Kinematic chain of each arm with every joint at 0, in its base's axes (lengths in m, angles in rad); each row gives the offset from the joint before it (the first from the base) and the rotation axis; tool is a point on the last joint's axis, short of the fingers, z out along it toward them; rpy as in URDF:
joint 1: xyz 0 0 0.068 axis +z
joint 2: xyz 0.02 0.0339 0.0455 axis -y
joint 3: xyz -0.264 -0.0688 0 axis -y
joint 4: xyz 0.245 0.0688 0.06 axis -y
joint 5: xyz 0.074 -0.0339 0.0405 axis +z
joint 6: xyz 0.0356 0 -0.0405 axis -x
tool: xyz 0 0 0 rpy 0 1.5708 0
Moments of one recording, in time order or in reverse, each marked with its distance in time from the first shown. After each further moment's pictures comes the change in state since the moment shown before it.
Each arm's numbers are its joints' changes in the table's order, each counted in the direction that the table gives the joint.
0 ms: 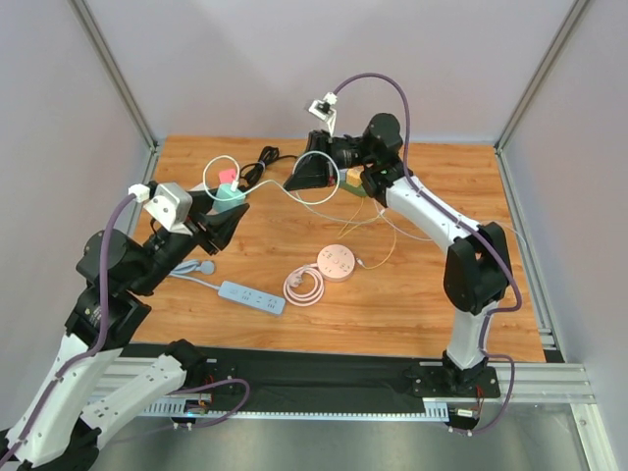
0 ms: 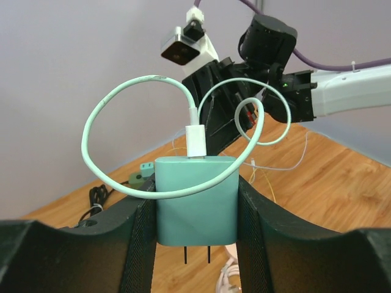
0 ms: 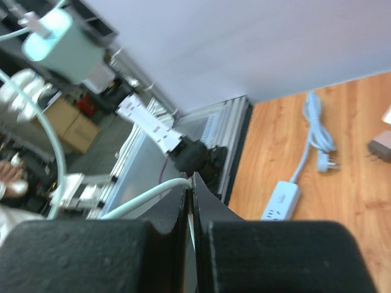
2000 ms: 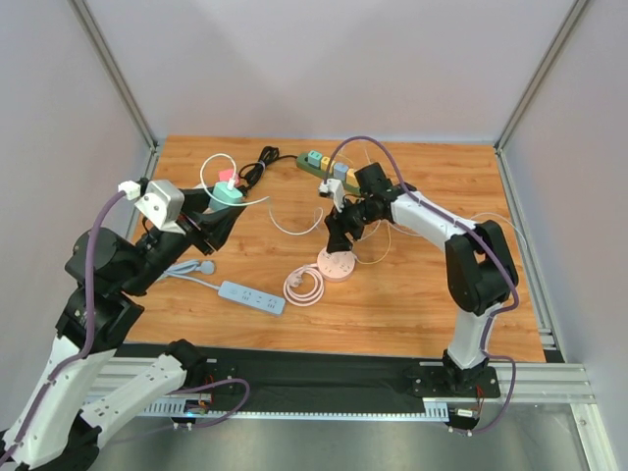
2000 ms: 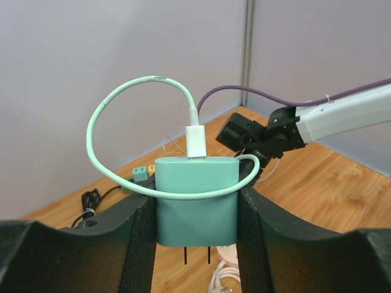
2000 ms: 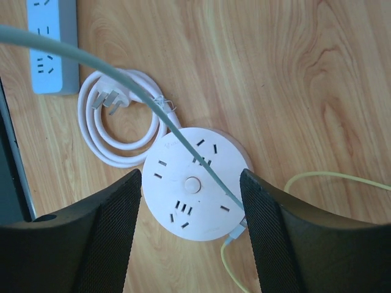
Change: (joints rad) left arm 0.000 -0.013 0.053 -0.030 -0.026 0.027; right arm -0.060 0.020 -0.291 -1.139 -0.638 1.386
